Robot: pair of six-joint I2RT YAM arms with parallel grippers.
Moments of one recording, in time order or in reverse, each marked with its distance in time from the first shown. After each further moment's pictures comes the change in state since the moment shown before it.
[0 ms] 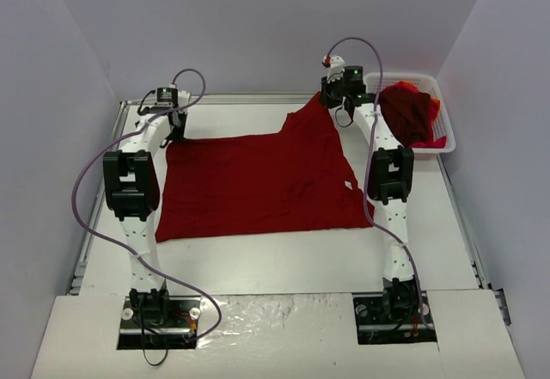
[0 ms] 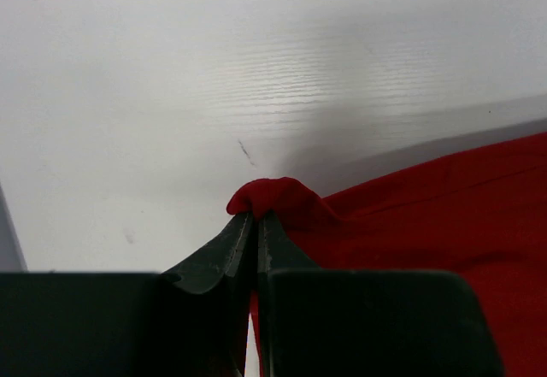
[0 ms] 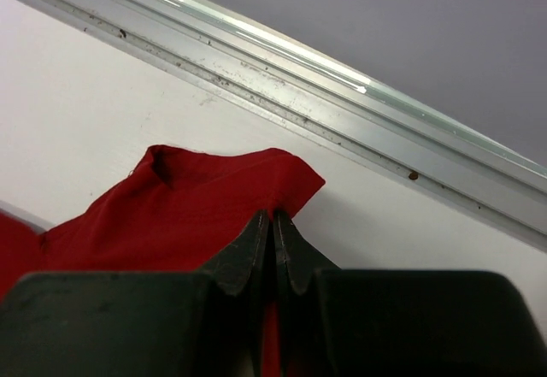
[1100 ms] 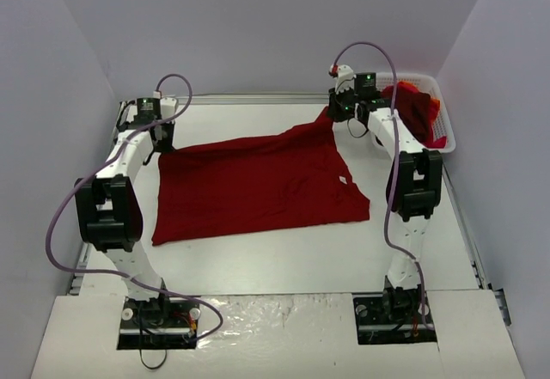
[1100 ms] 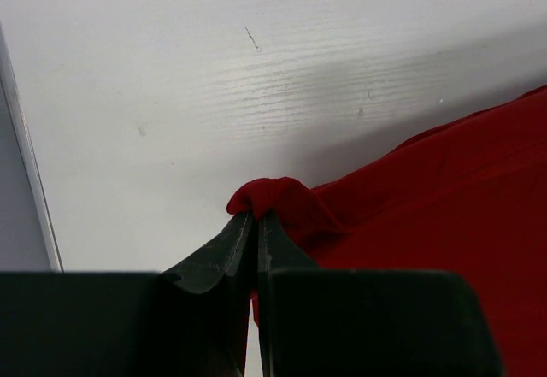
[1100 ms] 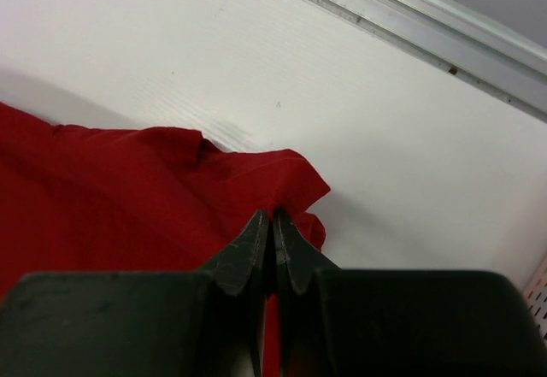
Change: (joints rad) left arm 0.045 -0.367 -0.352 0.034 0.080 0.007; right arm -0.008 -0.442 -0.566 -0.007 -0.051 -0.053
